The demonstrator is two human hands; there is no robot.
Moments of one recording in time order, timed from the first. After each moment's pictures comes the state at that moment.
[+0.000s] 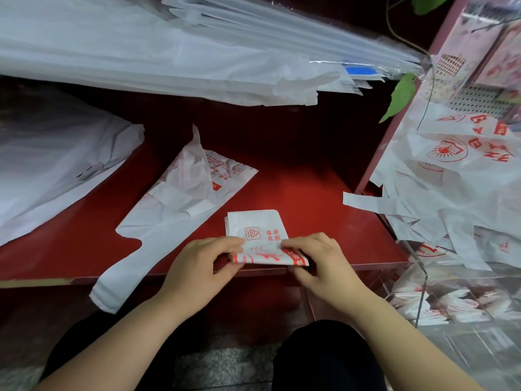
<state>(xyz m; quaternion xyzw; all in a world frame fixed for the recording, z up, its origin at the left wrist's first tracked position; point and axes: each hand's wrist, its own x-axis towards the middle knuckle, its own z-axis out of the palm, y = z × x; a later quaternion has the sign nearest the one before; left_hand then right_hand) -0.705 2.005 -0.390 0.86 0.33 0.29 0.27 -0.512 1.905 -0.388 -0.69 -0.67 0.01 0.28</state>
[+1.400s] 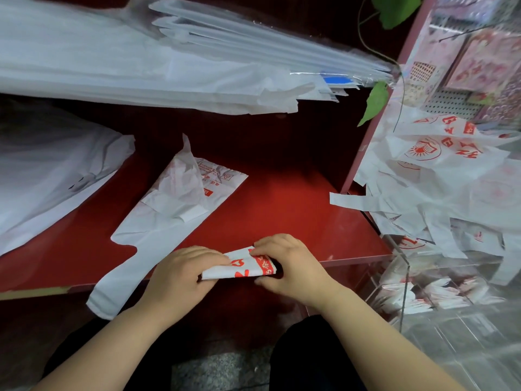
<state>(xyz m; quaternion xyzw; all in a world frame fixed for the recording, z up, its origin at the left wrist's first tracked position) -0.723 2.010 -0.390 0.90 0.22 0.30 0.20 -0.536 1.918 -0.387 -0.67 -0.70 0.05 0.24</state>
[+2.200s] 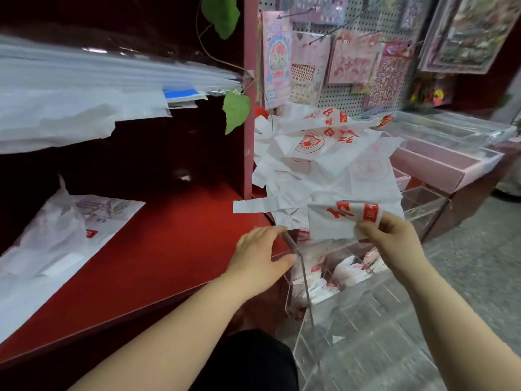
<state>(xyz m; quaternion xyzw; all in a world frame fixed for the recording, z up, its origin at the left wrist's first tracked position) -0.500 1.900 -0.353 0.93 0.17 0.17 0.28 -0.362 1.739 -0.337 -0.77 -0.24 0.03 0.59</state>
